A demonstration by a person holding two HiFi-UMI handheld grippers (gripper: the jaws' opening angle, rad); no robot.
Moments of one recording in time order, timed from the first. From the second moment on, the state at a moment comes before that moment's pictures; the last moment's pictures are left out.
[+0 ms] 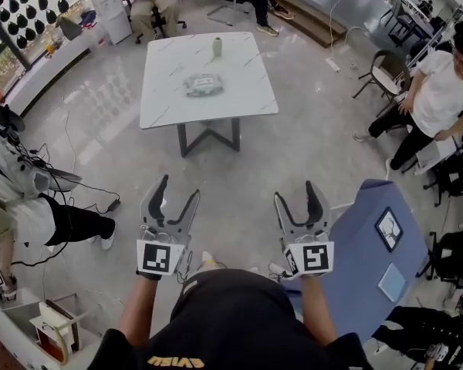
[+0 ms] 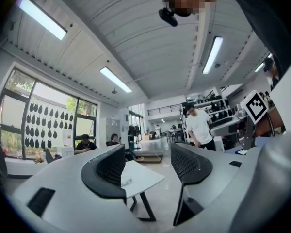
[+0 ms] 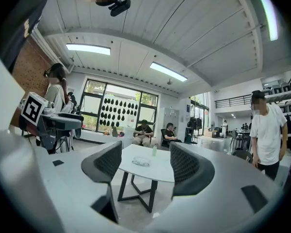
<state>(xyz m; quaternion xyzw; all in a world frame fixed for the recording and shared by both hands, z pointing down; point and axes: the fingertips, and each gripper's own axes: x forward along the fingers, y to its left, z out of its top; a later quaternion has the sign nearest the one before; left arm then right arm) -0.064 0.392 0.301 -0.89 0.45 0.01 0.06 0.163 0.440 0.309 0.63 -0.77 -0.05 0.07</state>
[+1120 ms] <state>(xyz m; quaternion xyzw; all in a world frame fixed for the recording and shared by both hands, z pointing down) -0.154 0.325 0.328 -0.90 0.44 0.01 0.06 0.083 0.377 0.329 0.65 -0.75 -0.07 0.12</state>
